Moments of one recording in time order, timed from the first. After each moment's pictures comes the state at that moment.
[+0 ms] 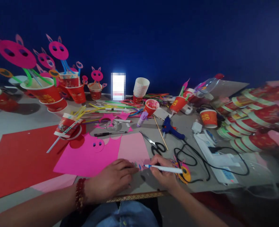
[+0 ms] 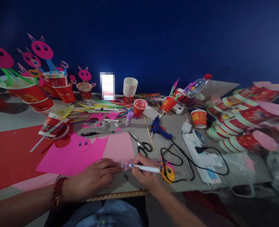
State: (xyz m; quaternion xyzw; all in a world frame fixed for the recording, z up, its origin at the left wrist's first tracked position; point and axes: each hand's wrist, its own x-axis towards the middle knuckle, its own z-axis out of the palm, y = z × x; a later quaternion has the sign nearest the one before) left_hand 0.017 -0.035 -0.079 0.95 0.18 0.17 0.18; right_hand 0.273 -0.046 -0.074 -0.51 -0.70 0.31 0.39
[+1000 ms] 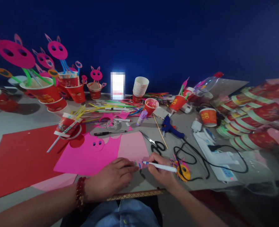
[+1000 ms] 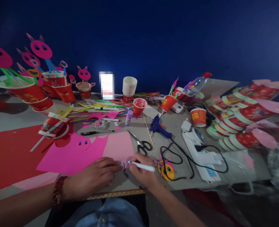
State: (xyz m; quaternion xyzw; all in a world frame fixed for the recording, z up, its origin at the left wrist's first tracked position) left_hand 0.017 -0.035 -0.077 0.95 0.18 0.16 0.18; right_hand 0.268 -0.045 -0.074 -0.53 -0.73 0.26 0.34
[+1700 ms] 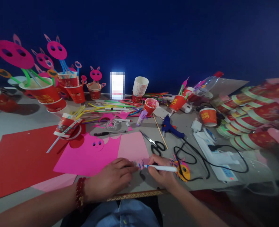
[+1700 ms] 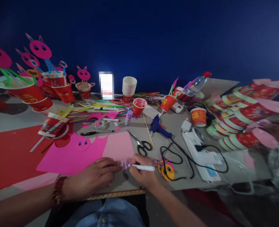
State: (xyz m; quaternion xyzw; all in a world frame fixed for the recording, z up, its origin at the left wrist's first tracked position) left_hand 0.019 -0.034 -0.074 0.95 0.18 0.17 0.20; right_hand 0.269 -0.046 -0.073 -0.51 -0.75 0.26 0.32
